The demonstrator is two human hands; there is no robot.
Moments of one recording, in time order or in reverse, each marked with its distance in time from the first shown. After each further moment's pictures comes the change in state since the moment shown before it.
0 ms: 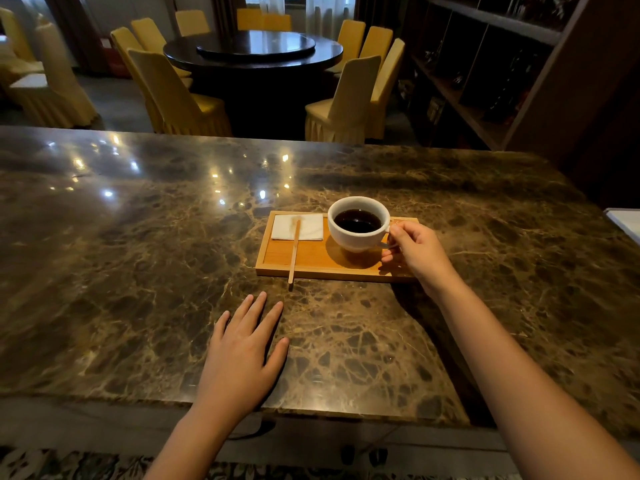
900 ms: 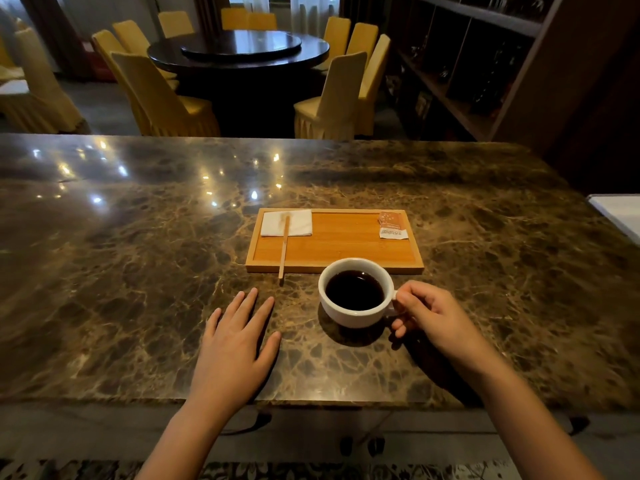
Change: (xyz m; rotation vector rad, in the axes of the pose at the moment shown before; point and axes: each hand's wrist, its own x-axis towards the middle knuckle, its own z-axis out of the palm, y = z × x) left_hand -0.001 0.002 -0.005 -0.015 -0.029 0.013; right_hand -0.104 0.021 -0.026 0.130 -0.253 0.007
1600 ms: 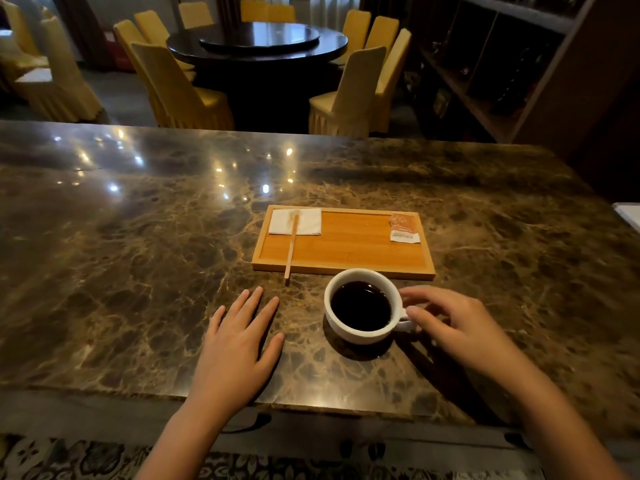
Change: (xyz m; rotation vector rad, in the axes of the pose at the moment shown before) left_hand 0.000 -0.002 0.002 0.004 0.009 -0.023; right_hand 0.001 -0.011 -0.022 -0.593 -0.055 -0.172
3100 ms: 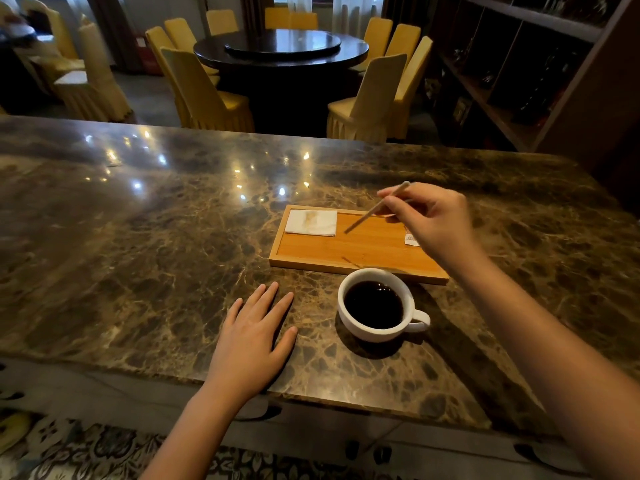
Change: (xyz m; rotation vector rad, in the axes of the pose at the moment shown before) left_hand 0.000 0.000 0.001 -0.003 0.002 0.001; right_hand 0.099 -0.058 -0.017 0.127 0.358 -0.335
